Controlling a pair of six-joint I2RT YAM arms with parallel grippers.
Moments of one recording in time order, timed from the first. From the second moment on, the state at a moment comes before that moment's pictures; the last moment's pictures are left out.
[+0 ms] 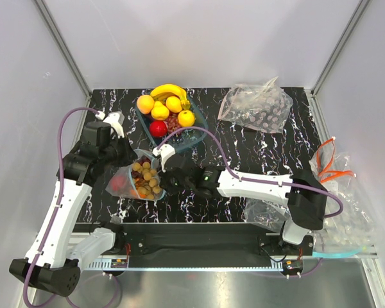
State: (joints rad) left arm -0.24 0.94 1.15 -0.93 0.12 -0.33; right arm 1.19 1.69 1.26 -0.18 0.09 0.39
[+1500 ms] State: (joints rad) left arm -0.23 0.87 1.17 -0.90 0.14 -0.34; right arm 1.20 1.55 1.35 -0.48 0.49 0.56
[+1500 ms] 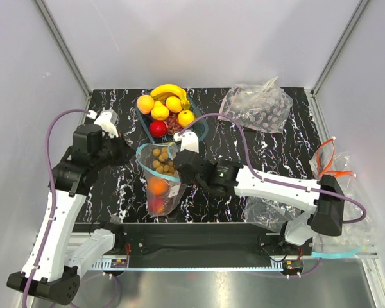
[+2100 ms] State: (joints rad) left arm -0.23 0.82 1.18 -0.86 0.18 -0.34; right arm 1.20 1.39 1.26 -0.32 0.49 0.37
